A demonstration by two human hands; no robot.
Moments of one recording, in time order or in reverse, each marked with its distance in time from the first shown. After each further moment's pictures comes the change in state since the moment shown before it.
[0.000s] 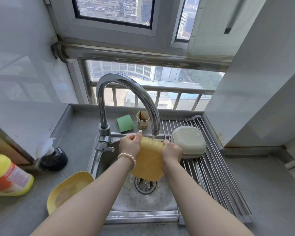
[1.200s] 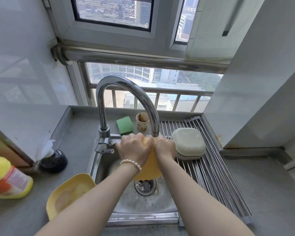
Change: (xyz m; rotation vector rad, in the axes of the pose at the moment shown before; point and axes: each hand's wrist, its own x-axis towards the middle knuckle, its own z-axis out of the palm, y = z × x) left_hand -0.012 0.002 0.005 0.873 0.030 0.370; right_hand -0.009 -0.017 0.009 -0.394 -0.109 -0.270
